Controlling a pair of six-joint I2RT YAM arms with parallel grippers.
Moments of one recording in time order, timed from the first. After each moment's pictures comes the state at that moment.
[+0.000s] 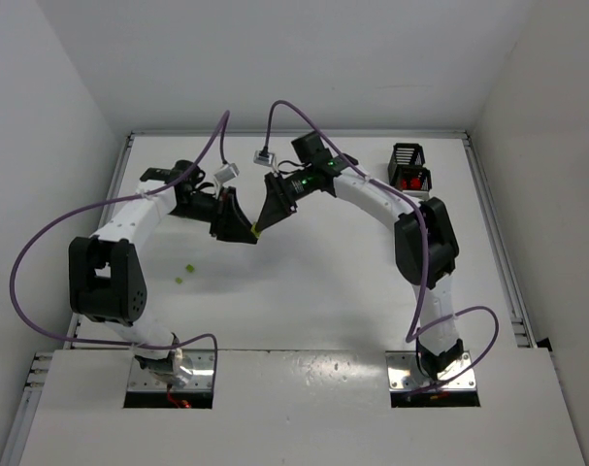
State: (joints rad) left arm -0.12 1.61 1.27 -1.10 1.38 0.79; right arm 0.59 2.10 1.74 -0.47 -1.34 0.21
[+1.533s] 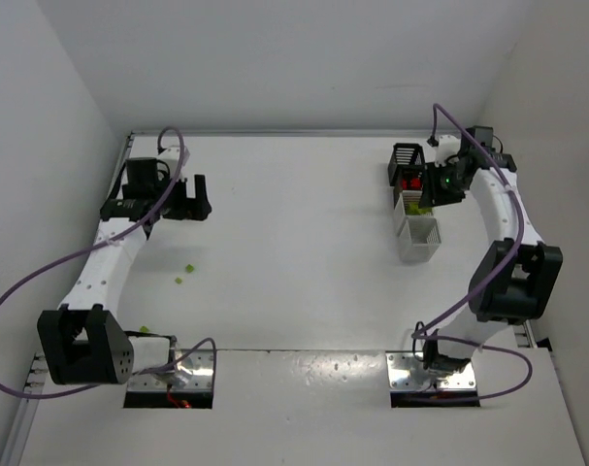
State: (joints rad) left arm 0.03 1.24 1.05 -0.50 0.26 0.03; right arm -0.16 1.63 1.40 -0.85 -0.28 -0.28
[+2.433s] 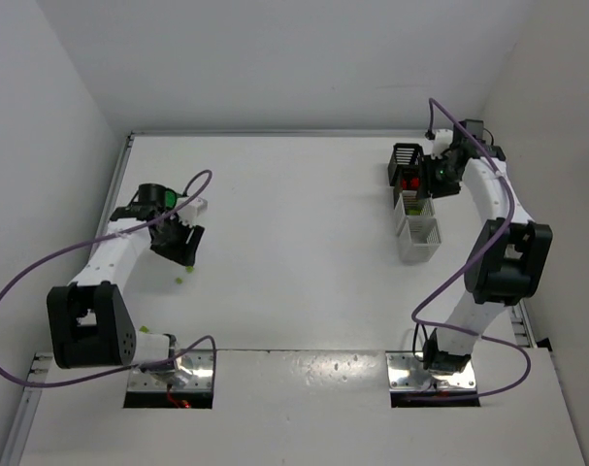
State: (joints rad) left arm 0.07 1.32 0.95 -0.80 0.22 0.46; right arm -0.15 1.78 1.48 -0.78 -0.20 -0.22
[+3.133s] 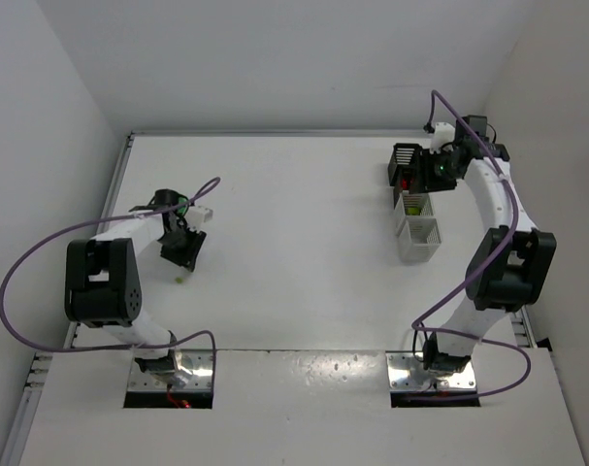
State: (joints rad) left arm 0.05 1.59 0.91 -0.65 0.13 0.43; right arm -0.14 1.73 1.50 -0.78 -0.32 -0.21
